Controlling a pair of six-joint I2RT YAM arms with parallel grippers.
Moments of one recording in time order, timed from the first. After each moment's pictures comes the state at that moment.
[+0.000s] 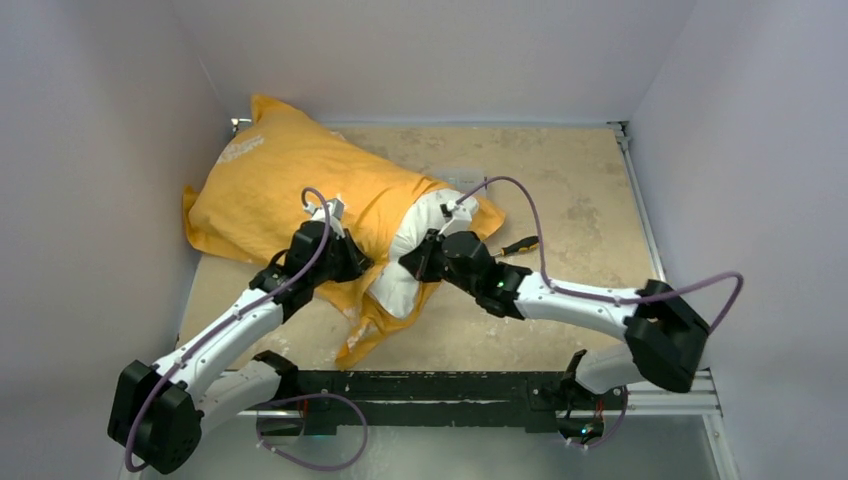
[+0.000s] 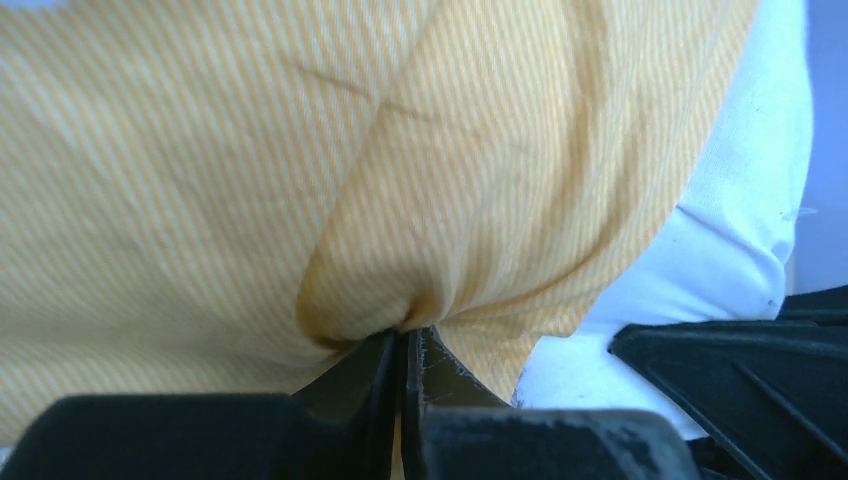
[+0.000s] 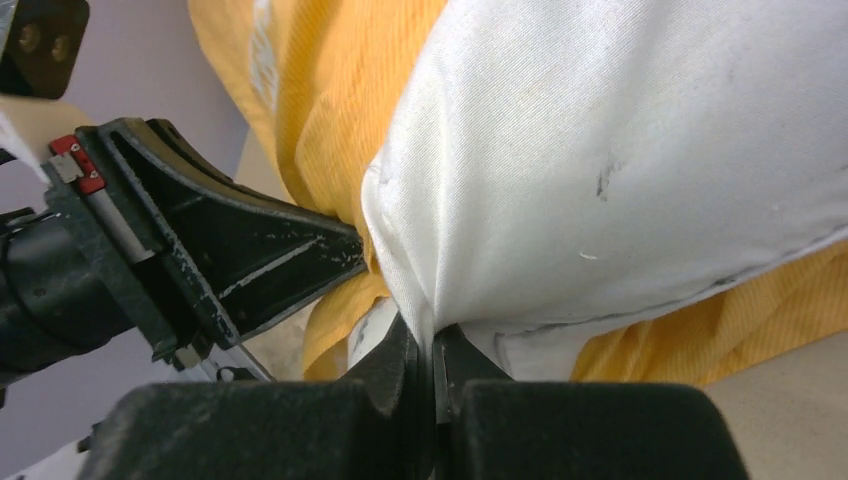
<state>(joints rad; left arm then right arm) -0.47 0.99 0.58 -0.24 0.04 -0.65 0.98 1.44 0.80 0.25 0.18 0.85</state>
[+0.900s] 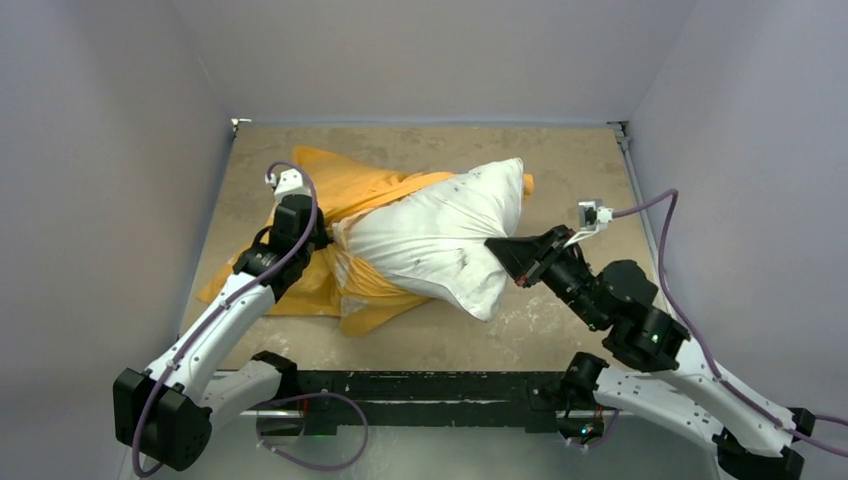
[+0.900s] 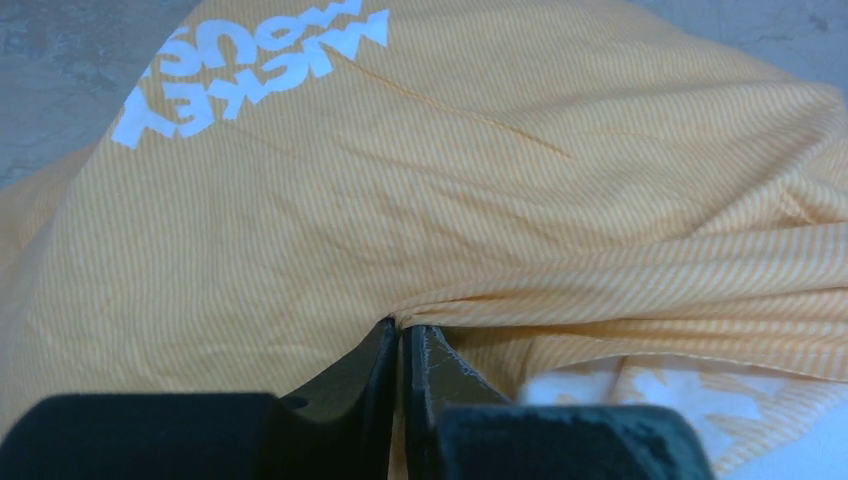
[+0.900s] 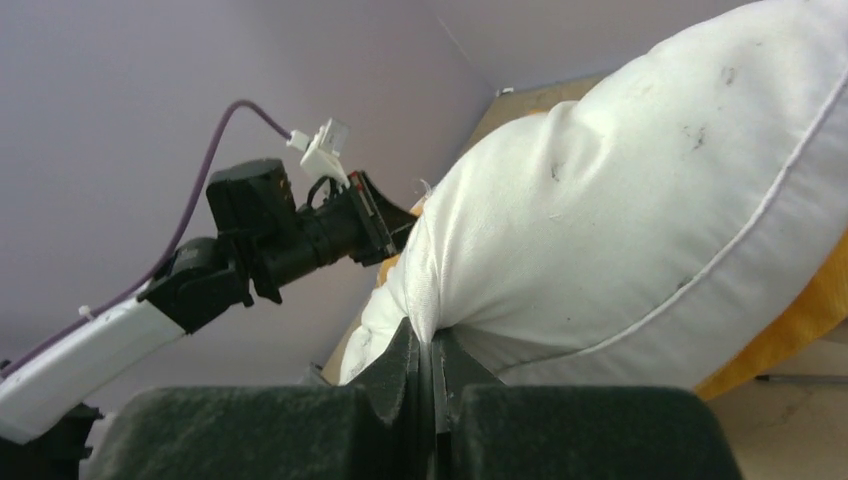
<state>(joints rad) -0.37 1.01 0.80 -0.38 -0.41 -0.50 0.93 0.53 0.82 -0.20 0.28 0.70</state>
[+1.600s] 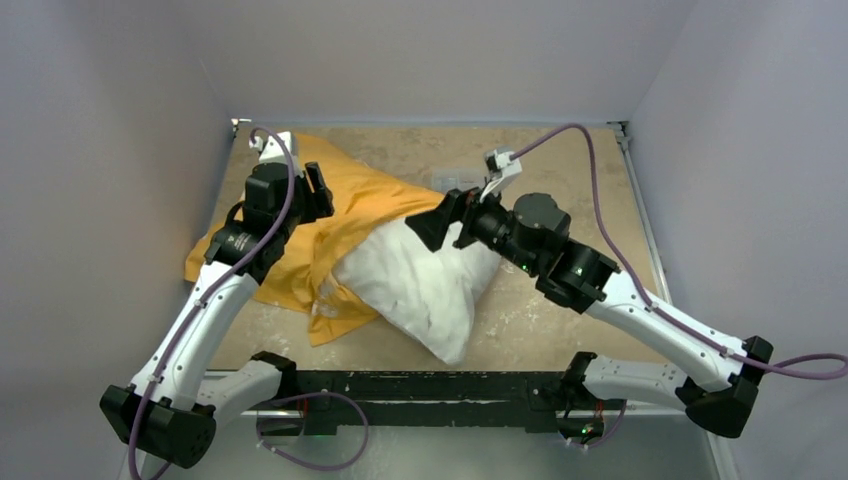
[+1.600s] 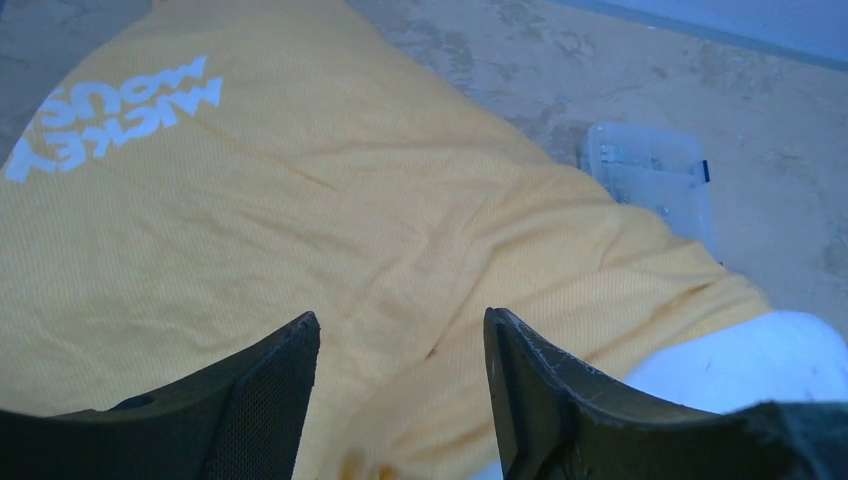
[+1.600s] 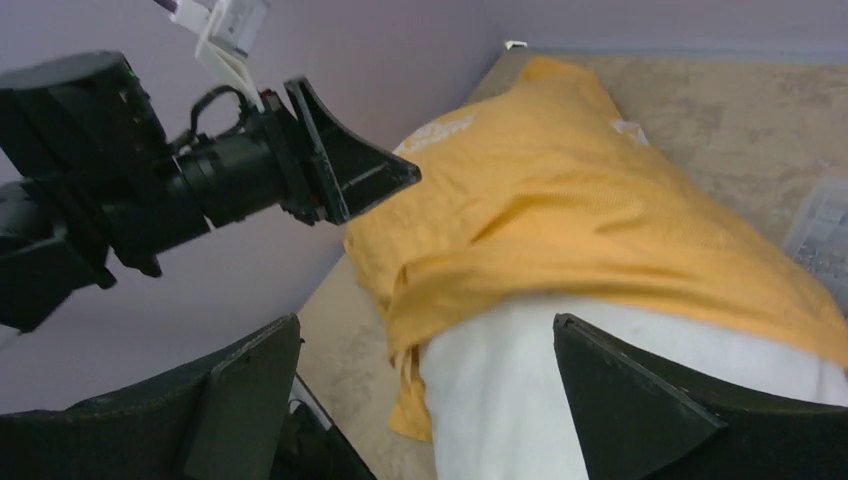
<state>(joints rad) -0.32 1.03 1.09 -0.54 -0.26 -0.38 0.92 1.06 1.10 -0.14 0.11 0.54</state>
